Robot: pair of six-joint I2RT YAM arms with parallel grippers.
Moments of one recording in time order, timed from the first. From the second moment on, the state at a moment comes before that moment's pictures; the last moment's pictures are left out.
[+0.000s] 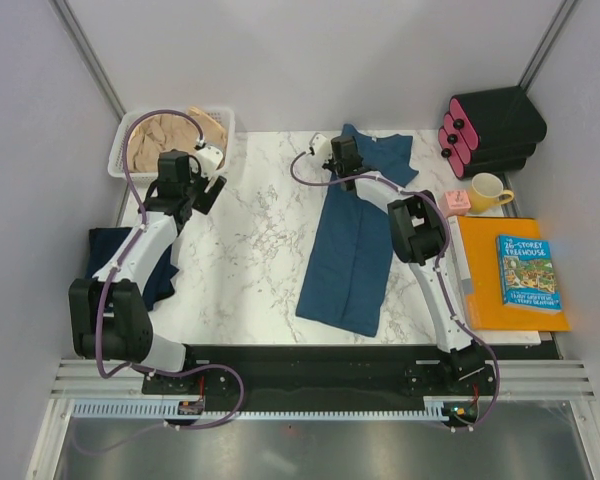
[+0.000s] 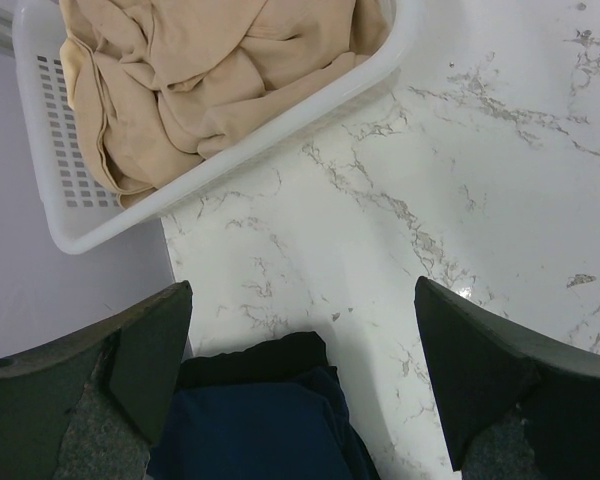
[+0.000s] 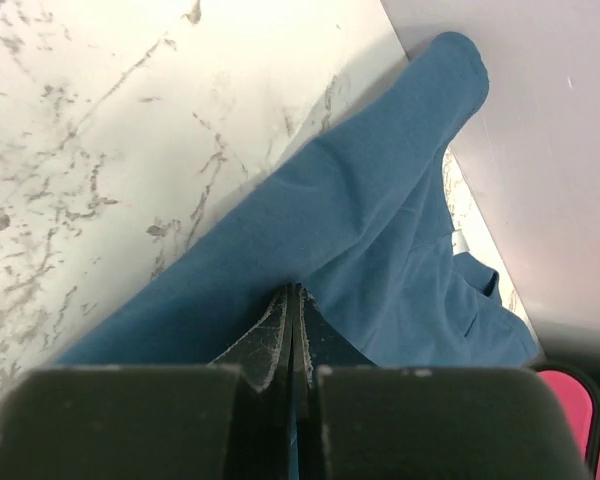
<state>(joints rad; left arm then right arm) -0.08 1.45 1.09 -0.19 -0.13 0.55 0.40 2.60 2.09 -0.03 0.29 -0.76</state>
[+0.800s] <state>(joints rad) -0.08 1.49 1.09 -0.18 -0.12 0.55 0.52 2.50 1.99 -0.06 0.19 -0.76</state>
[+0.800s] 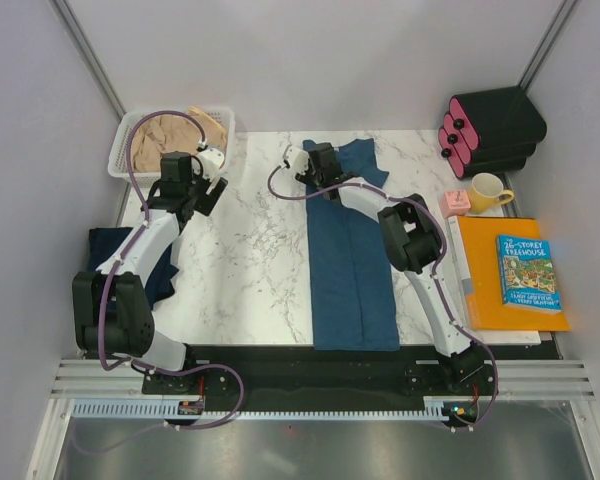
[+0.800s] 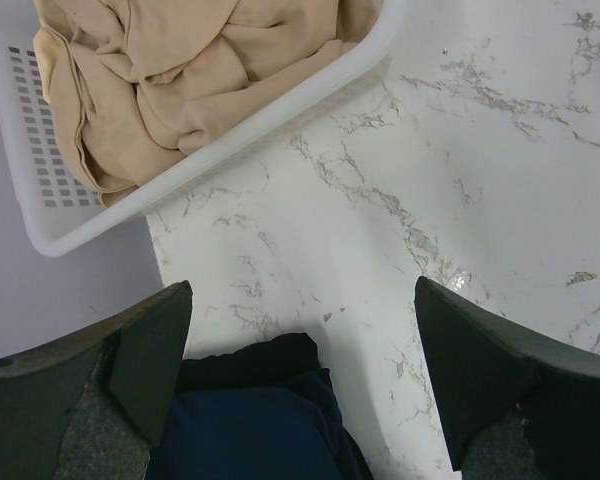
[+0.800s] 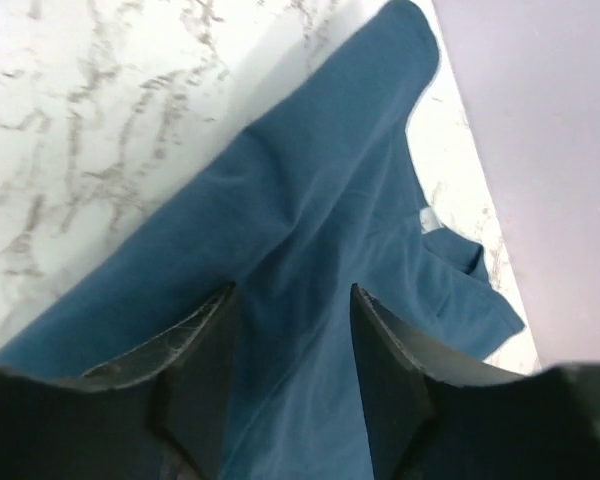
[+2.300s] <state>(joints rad) -0.50 1.30 1.11 -0.34 -0.29 0.95 1.06 1.23 0.72 -0.79 -0.17 -0.71</state>
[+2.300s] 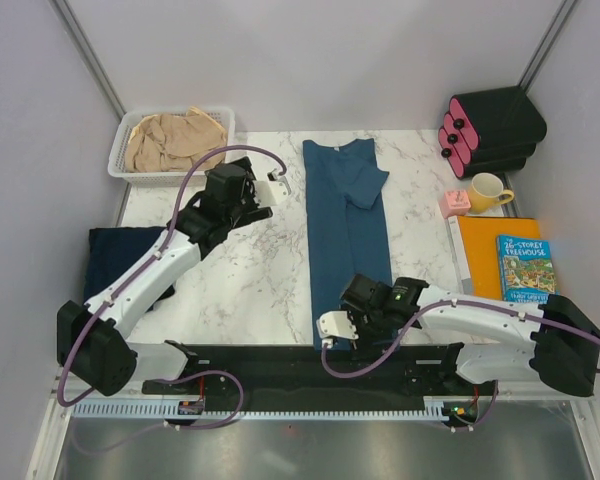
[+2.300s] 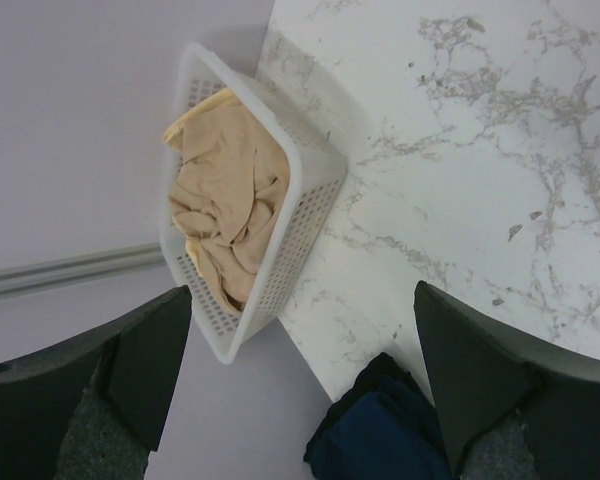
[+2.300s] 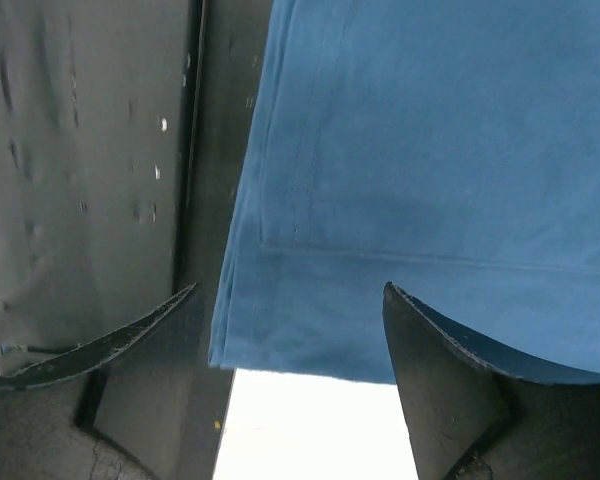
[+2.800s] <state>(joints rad) -0.50 1.30 1.15 -0.40 -0.39 1.05 1.19 1.20 0.68 -0.66 -0.16 -0.58</state>
